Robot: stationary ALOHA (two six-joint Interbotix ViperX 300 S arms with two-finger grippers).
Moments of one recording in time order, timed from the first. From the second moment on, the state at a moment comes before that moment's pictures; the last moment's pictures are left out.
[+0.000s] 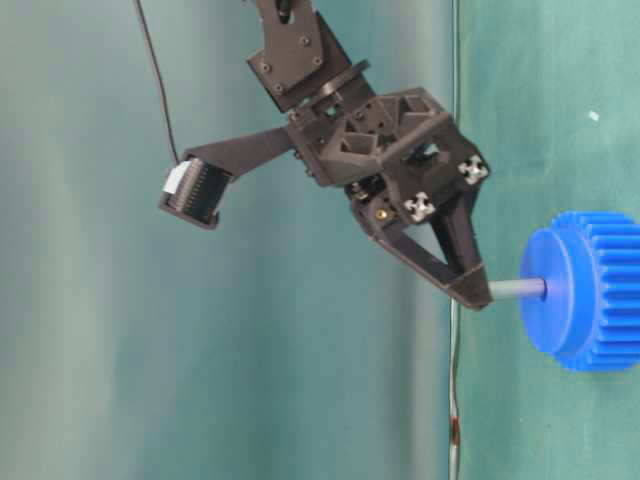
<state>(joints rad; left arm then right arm) -0.01 -0.96 1.16 0.01 -0.18 -0.01 -0.13 0.14 0.60 0.15 -0.20 0.00</state>
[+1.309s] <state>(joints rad) -0.01 -0.96 1.16 0.01 -0.18 -0.01 -0.12 0.17 0.62 0.15 -0.26 0.00</state>
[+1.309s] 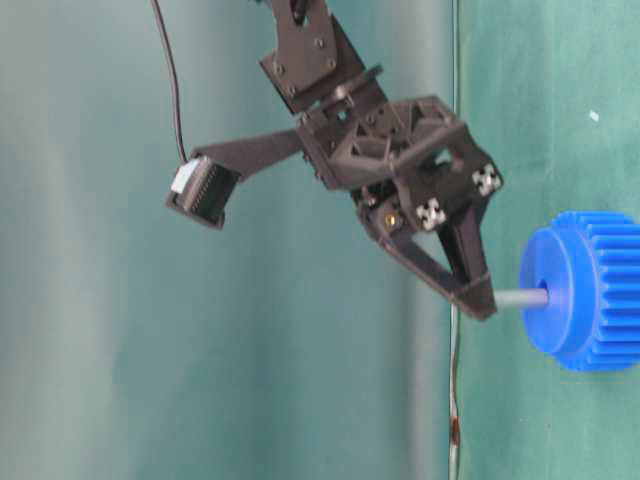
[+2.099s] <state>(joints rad) -0.01 -0.96 1.16 0.02 -0.18 -0.01 -0.13 0.15 0.63 0.15 -0.33 0.00</state>
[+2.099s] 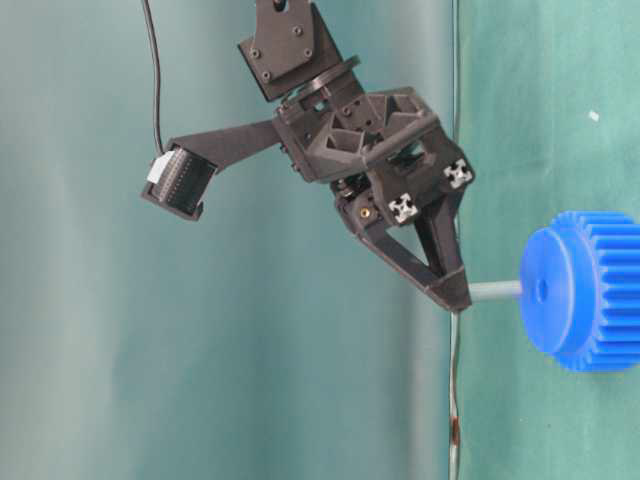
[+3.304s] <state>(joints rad) -0.01 -0.96 1.16 0.02 -0.18 -0.01 -0.11 0.26 0.61 0.18 -0.35 0.01</state>
